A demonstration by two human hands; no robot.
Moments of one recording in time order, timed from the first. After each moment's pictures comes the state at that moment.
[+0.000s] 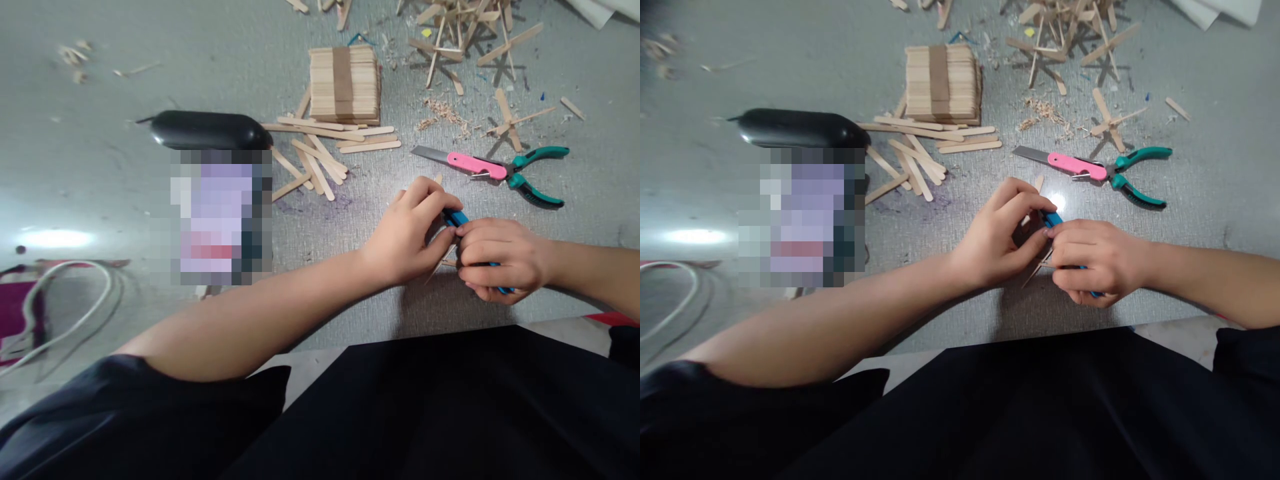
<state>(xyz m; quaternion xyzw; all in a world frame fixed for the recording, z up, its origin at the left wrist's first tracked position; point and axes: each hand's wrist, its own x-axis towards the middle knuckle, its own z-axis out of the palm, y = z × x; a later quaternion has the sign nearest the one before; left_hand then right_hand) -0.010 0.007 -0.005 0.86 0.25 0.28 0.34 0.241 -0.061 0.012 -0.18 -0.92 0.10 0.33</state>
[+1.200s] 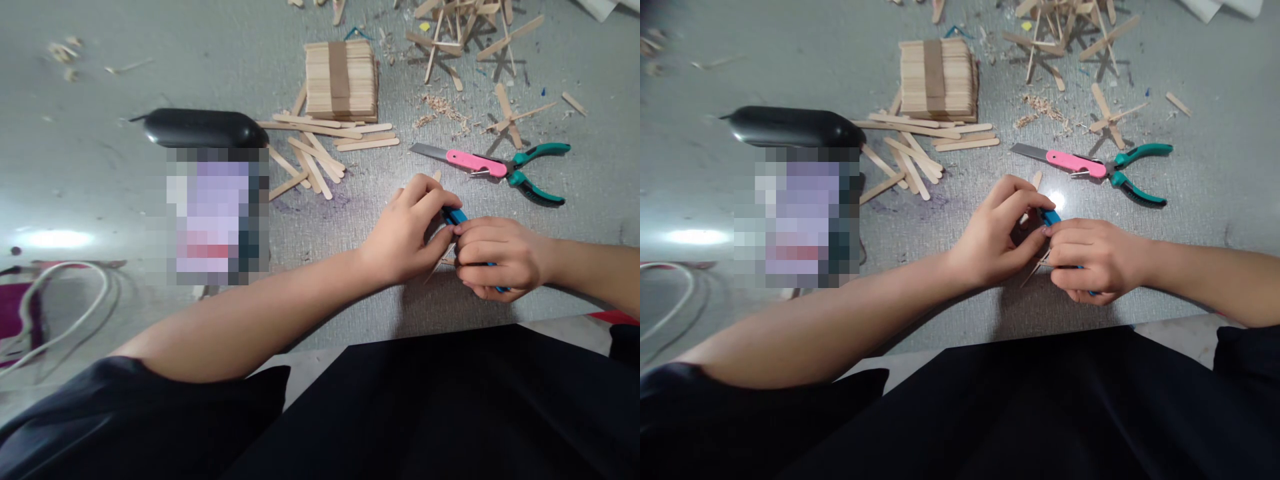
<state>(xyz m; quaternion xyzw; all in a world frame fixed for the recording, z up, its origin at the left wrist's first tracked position) -0.011 0.007 -0.004 0.86 0.26 0.28 0.34 0.240 -0.061 0.012 -0.17 -0.93 0.10 0.31</state>
